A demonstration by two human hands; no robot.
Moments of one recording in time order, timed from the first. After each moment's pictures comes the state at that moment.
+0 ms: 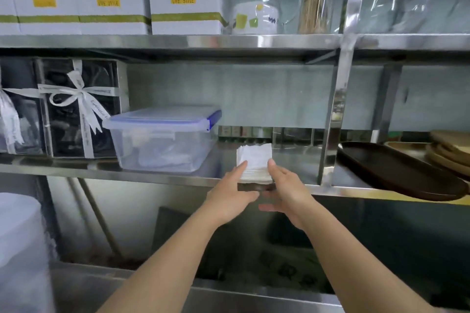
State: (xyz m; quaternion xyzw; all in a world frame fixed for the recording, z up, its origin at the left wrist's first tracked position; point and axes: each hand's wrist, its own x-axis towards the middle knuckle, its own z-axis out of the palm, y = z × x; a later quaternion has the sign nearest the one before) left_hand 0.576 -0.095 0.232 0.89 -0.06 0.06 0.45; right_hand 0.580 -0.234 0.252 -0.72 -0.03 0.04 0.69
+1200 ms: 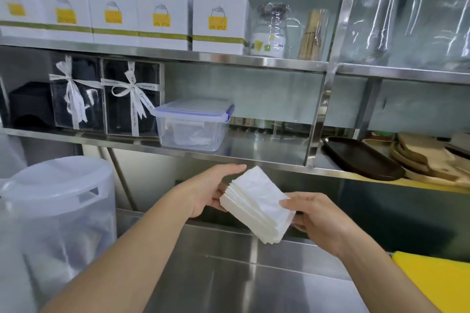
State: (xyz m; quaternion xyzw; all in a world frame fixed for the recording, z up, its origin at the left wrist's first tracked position) left_hand 0.405 -0.056 0.298 0.77 0.06 -0.15 0.62; right_hand 0.395 -0.276 0.273 -0.72 -0.09 0.12 0.68
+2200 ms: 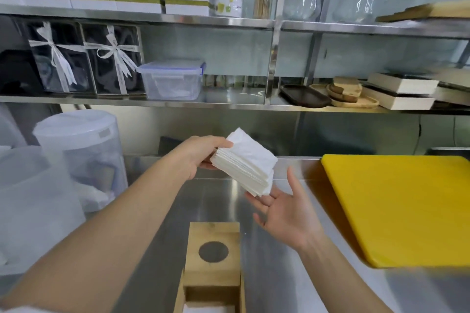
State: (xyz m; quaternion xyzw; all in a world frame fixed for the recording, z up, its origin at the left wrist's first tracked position) left_hand 0.228 -0.084 0.291 0.76 0.05 -0.08 0.64; right_hand 0.172 -0.270 0.201 -0.42 0.03 0.22 0.88
